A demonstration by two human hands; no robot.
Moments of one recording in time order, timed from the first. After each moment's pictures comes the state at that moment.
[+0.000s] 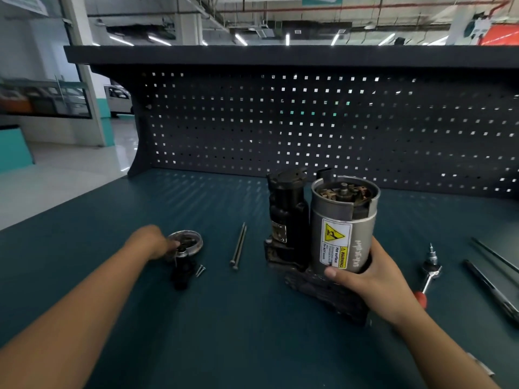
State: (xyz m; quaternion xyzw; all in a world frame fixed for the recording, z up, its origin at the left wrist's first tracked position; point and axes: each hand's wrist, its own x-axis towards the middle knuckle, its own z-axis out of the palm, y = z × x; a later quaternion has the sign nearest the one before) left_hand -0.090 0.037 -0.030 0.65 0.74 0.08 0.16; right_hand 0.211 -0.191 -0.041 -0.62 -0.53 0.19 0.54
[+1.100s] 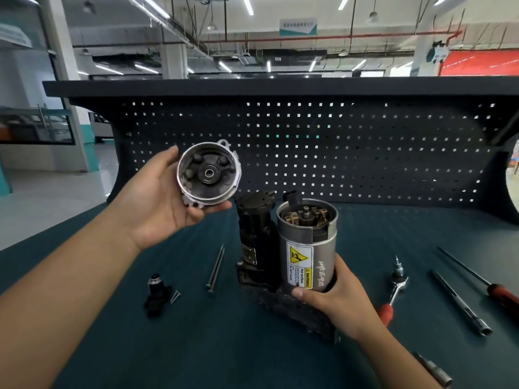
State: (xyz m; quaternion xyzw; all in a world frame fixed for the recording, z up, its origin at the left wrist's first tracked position) left_hand -0.030 -0.068 0.100 0.56 0.18 0.38 0.71; right_hand 0.217 -0.192 -0.047 -0.62 -0.53 0.19 0.55
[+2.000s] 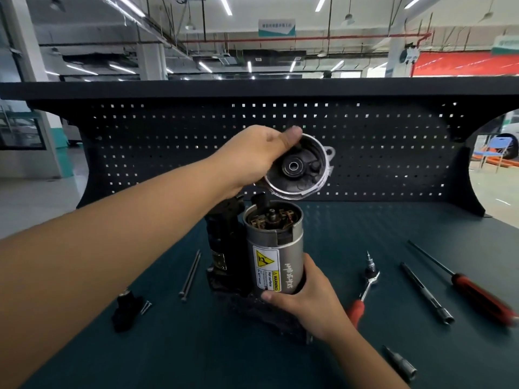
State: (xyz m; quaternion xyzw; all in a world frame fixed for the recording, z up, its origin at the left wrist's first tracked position) left_hand 0.110 -0.108 0.151 0.84 0.23 0.36 0.33; right_hand 0.216 -0.191 -0.049 -0.64 -0.52 0.20 0.53
